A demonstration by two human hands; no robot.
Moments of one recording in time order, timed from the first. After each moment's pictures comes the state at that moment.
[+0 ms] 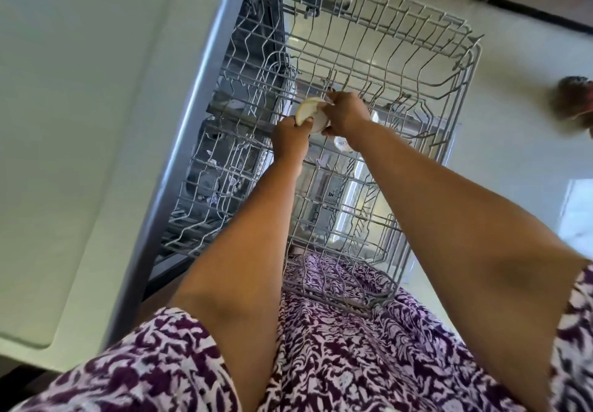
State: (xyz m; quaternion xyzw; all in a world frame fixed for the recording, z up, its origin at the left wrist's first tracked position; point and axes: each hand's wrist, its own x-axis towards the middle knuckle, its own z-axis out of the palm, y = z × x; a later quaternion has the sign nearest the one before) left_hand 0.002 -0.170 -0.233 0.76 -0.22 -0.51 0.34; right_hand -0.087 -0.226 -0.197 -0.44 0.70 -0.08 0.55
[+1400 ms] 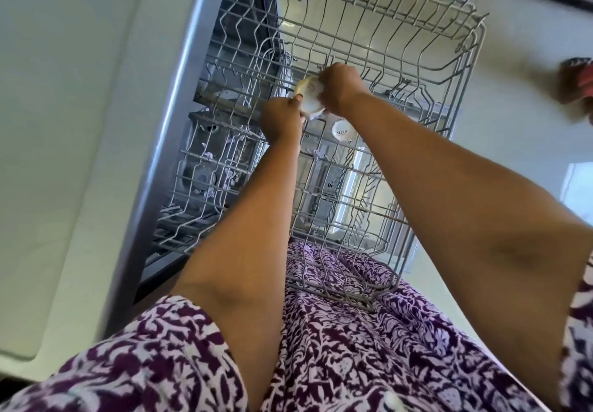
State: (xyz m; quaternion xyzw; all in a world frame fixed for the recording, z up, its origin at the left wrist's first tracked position) left_hand 0.007 -0.189 -0.244 0.79 -0.18 -0.46 0.36; right_hand -0.084 -0.244 -0.190 -0.68 0.64 0.10 0.34
